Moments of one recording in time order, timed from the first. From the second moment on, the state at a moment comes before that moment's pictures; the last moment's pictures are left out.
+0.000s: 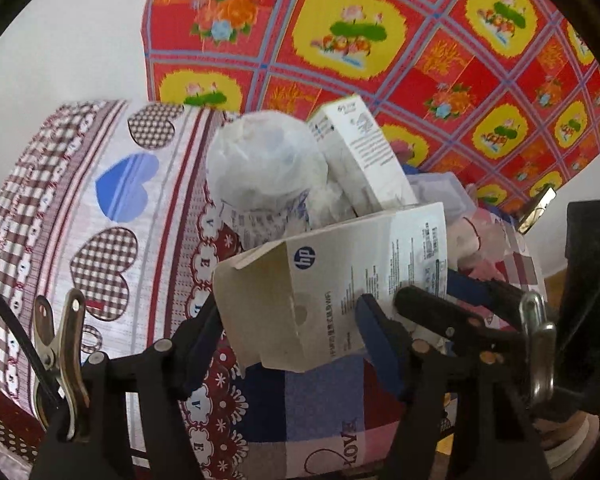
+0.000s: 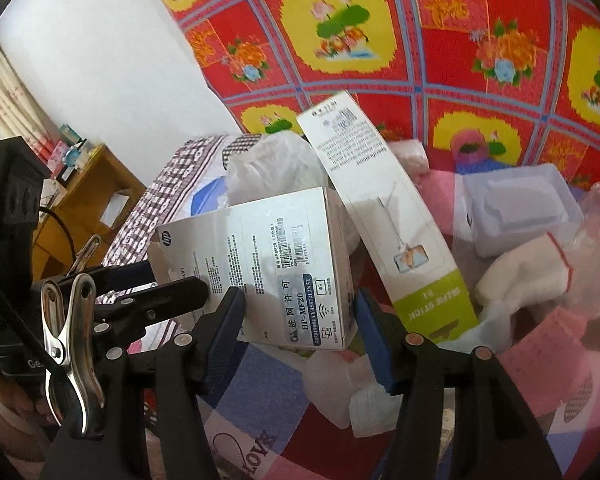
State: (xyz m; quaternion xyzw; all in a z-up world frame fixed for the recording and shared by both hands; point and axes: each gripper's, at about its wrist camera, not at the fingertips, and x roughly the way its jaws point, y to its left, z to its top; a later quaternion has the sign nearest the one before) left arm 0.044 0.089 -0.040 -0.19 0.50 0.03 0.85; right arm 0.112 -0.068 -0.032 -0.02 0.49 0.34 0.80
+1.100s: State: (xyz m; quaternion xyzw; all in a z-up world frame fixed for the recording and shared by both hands) left arm -0.039 0.171 -0.009 -0.23 0.42 0.11 0.87; right arm 0.067 0.057 -0.013 -0.09 0.44 0.42 0.79
